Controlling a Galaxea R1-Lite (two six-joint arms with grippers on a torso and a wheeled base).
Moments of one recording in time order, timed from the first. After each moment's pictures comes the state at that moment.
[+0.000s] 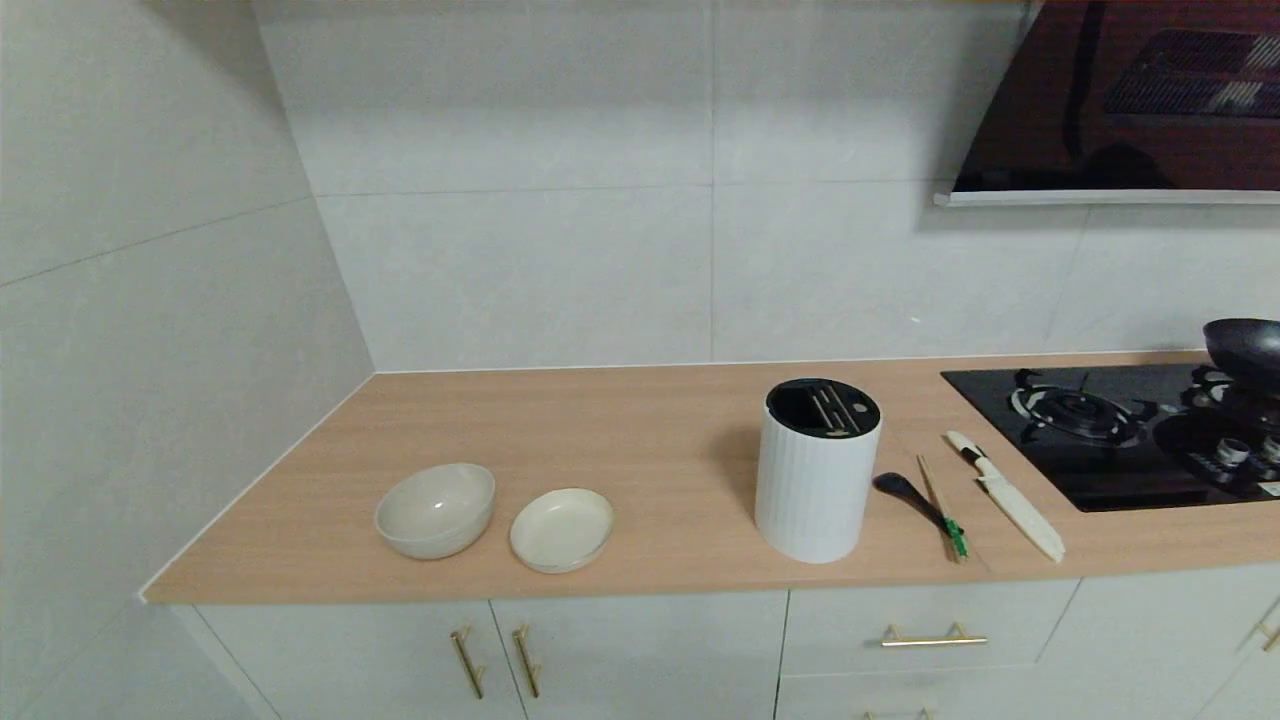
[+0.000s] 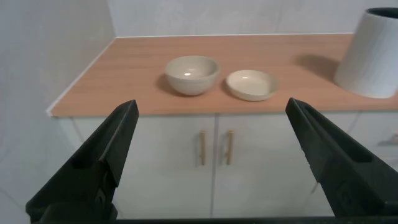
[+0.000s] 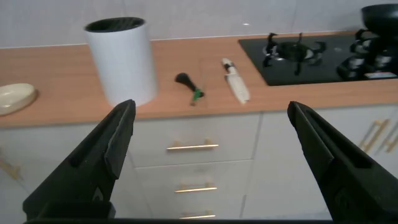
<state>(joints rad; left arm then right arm) 0.00 0.00 0.00 0.00 0.01 -0.01 0.00 0.00 0.00 0.00 -0.04 0.01</state>
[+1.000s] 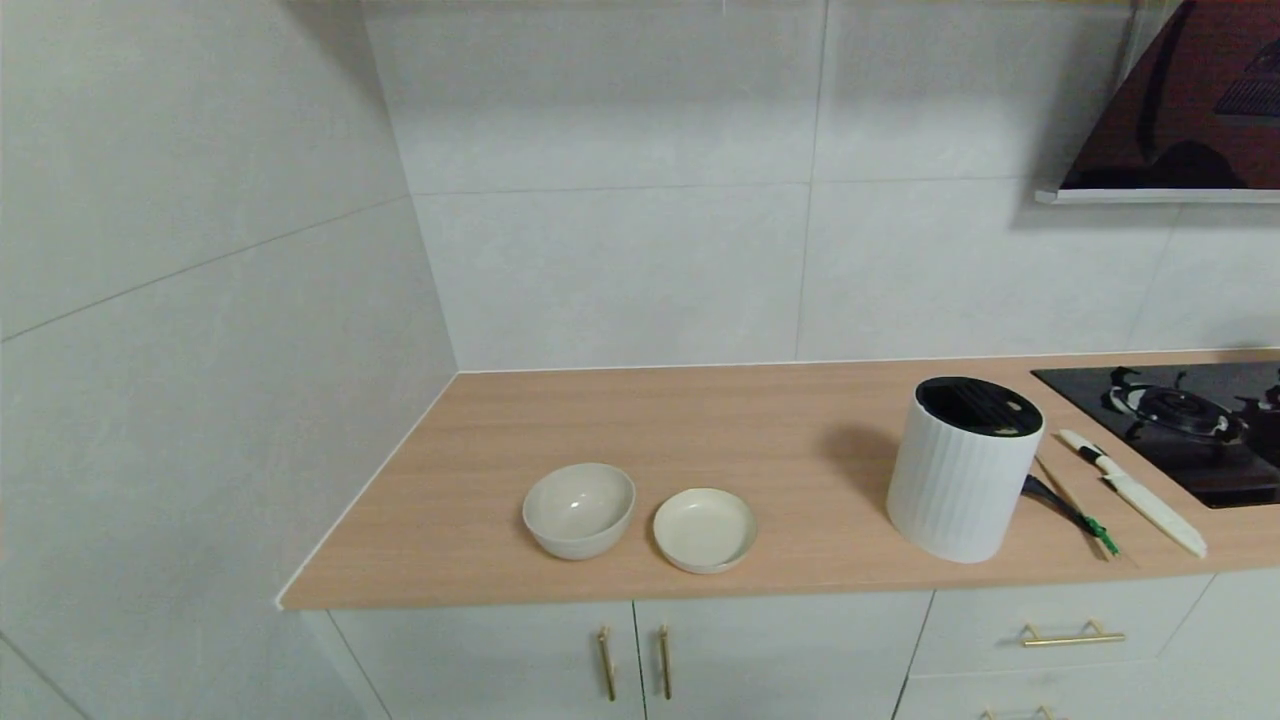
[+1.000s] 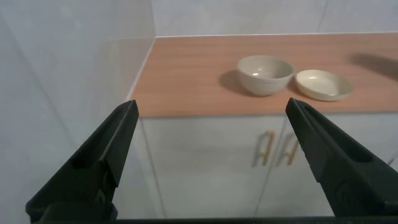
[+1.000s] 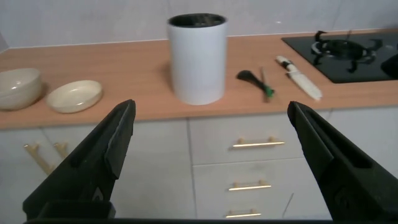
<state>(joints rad) 0.00 0.00 0.00 0.00 0.01 0.00 0.00 0.00 0.00 0.00 -0.04 0.01</state>
